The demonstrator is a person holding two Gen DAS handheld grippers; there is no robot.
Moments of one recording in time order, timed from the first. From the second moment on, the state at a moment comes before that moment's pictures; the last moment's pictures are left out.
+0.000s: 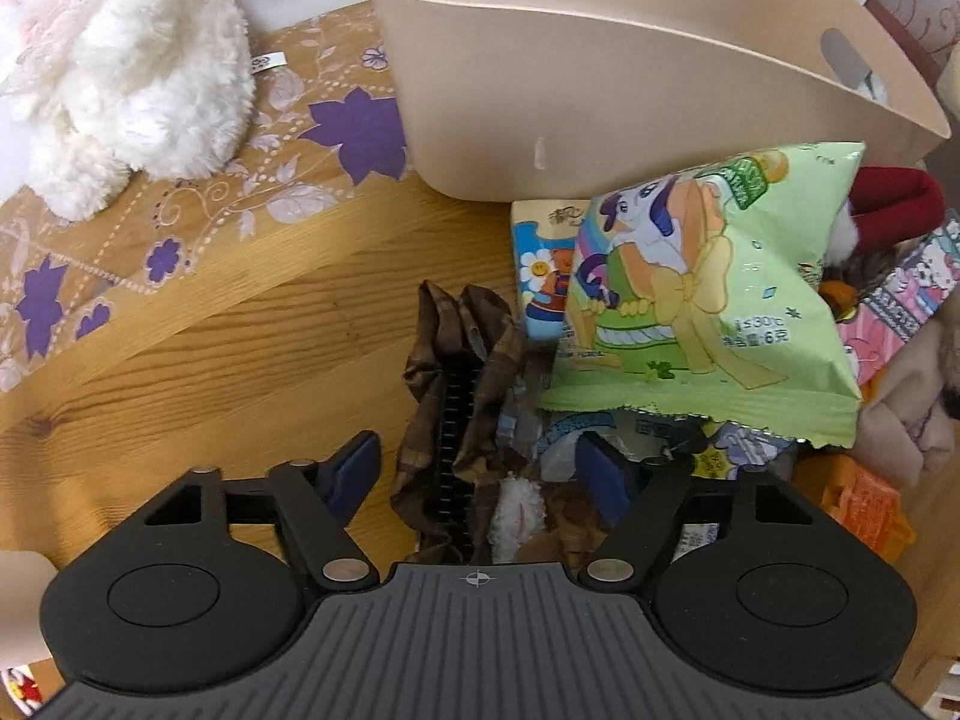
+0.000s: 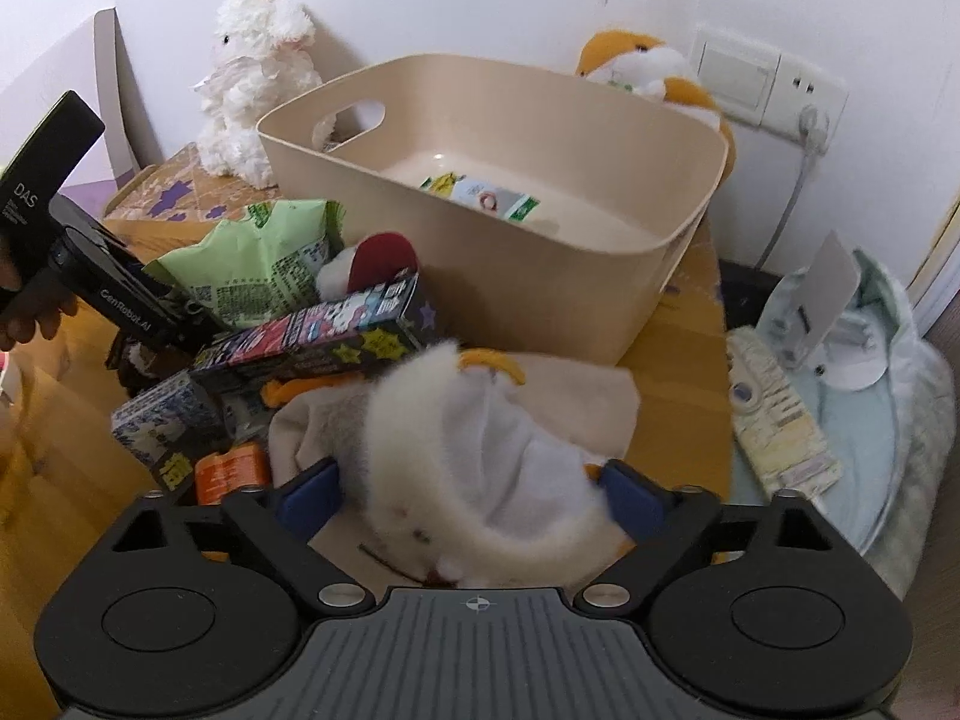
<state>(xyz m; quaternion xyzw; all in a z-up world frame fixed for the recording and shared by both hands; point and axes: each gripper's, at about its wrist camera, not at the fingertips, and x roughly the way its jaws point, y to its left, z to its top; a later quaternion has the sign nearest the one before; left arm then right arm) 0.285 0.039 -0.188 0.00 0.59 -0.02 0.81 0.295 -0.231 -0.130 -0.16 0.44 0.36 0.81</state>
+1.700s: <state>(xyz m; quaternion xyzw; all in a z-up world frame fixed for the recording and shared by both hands) 0.304 0.049 -0.023 -0.05 0.40 -0.06 0.91 0.334 -0.237 0.003 -0.12 0.28 0.36 0.88</state>
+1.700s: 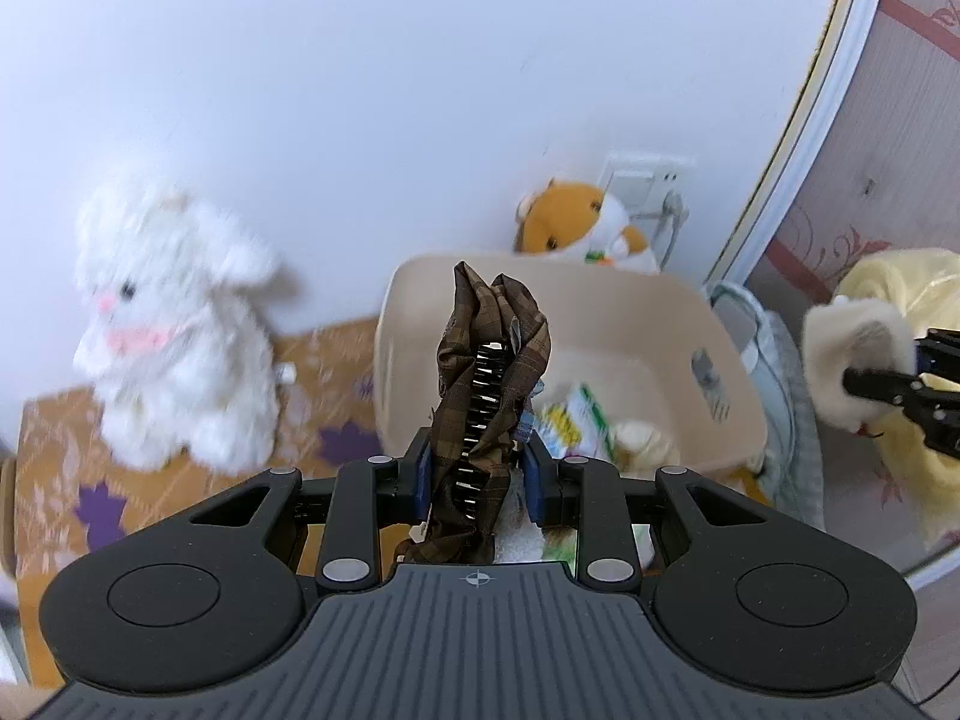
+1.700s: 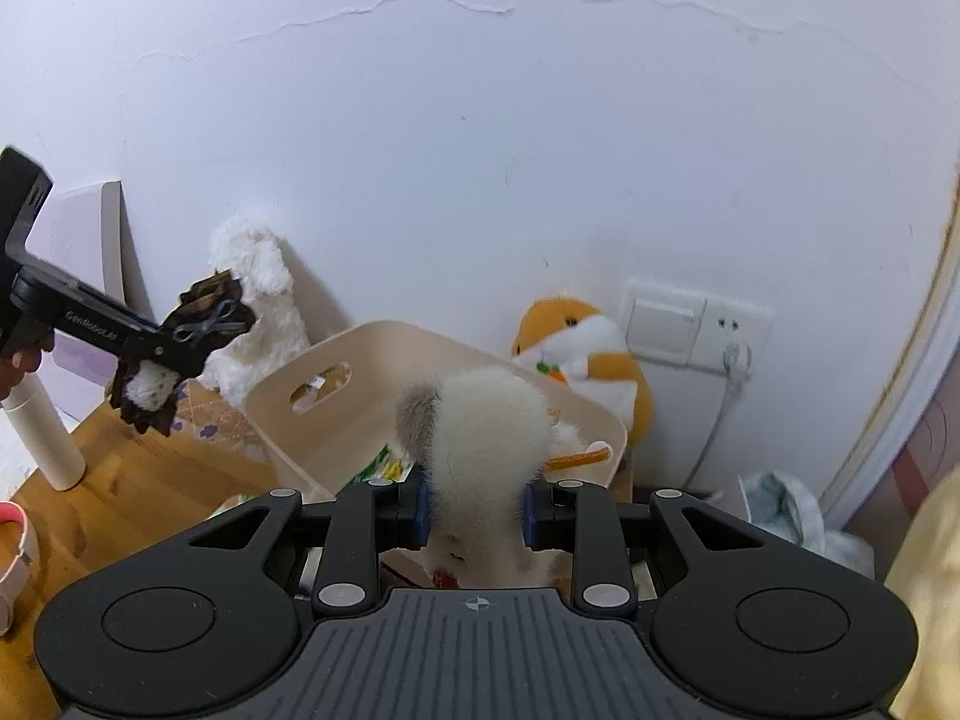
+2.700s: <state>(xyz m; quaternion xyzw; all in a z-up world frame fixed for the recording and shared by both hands) 0.412 -0.049 -0.103 -0.03 0.48 -0.04 0.88 0.414 -0.180 -0.084 -0.15 0.37 0.40 0.83</state>
